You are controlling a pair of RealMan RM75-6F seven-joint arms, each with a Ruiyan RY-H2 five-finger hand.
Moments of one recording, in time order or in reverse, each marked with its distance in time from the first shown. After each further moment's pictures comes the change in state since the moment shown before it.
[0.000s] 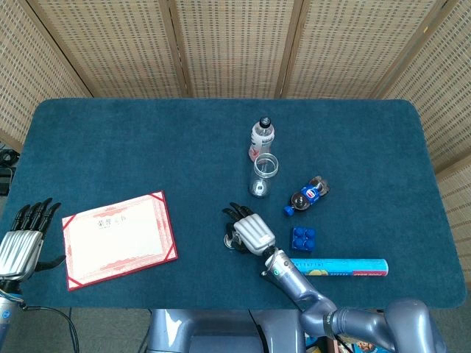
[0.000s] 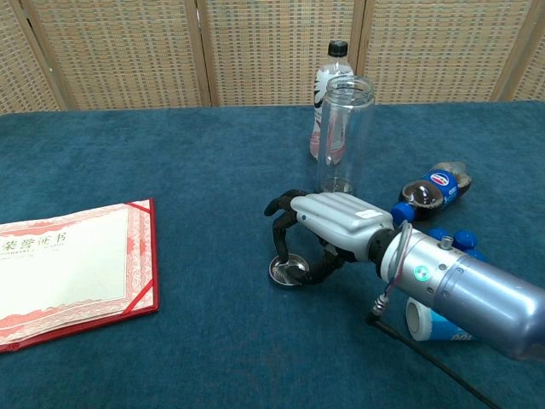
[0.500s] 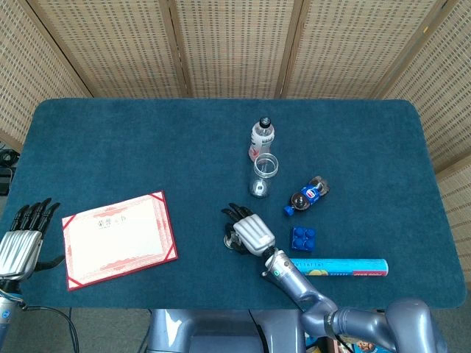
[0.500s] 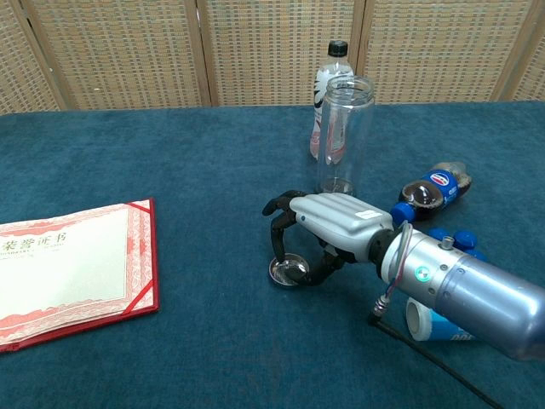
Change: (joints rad) left arm 0.001 0.000 -0.002 0.001 -0.005 -0.003 0.006; right arm -0.001 0.004 -0.004 -0.002 -0.014 -0.002 0.014
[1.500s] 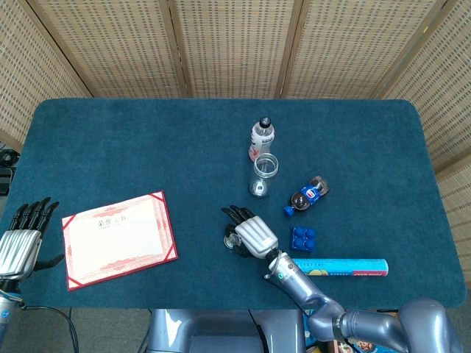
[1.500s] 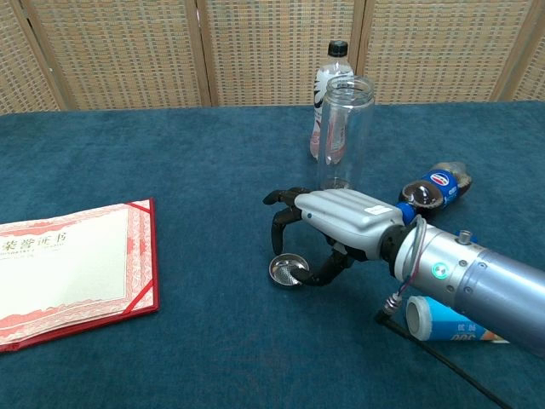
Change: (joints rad) left arm 0.003 0.005 -0.005 -0.005 -0.001 0.002 0.001; right arm -0.023 0.070 0.003 -0.109 -0.007 -0.015 -0.047
